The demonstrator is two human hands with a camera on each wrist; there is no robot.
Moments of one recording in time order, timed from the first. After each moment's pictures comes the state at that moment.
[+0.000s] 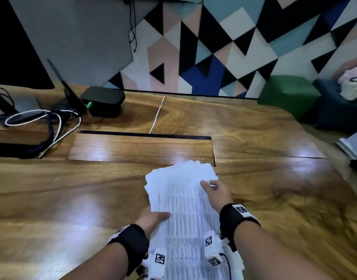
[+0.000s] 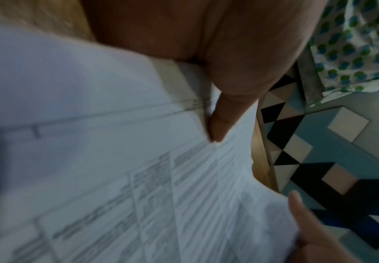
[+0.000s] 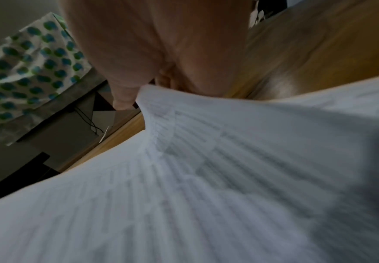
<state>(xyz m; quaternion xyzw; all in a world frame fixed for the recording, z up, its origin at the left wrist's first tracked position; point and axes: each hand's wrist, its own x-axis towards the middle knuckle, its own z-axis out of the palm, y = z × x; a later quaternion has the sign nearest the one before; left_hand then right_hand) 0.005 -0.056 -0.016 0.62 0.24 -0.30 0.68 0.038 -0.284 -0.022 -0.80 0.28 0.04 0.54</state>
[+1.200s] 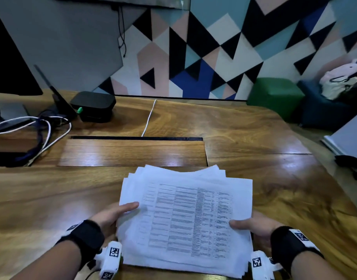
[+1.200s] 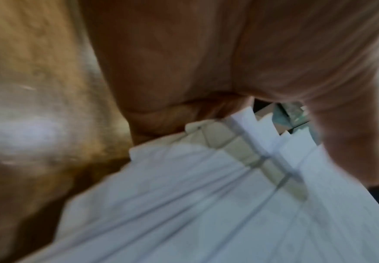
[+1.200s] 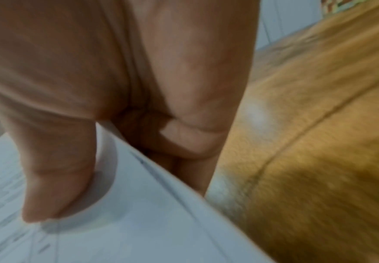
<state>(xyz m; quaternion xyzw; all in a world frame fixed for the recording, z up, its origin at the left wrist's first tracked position) 0.022 0.028 0.016 0.60 0.19 -0.37 0.68 -0.064 -0.376 0.017 -0.63 0.27 0.26 0.68</state>
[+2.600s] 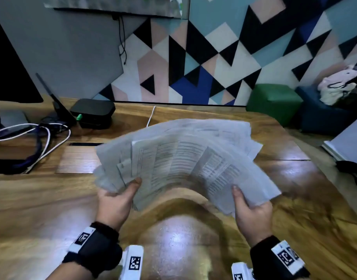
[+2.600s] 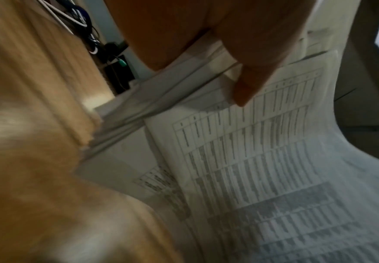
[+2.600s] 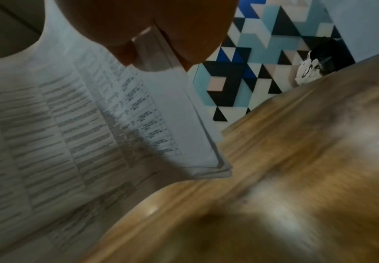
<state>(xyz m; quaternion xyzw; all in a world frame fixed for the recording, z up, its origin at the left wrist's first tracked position) 0.027 -0.029 0.071 0.66 0.07 0.10 0.74 -0.044 -0.318 0.064 -0.68 0.15 -0.30 0.65</state>
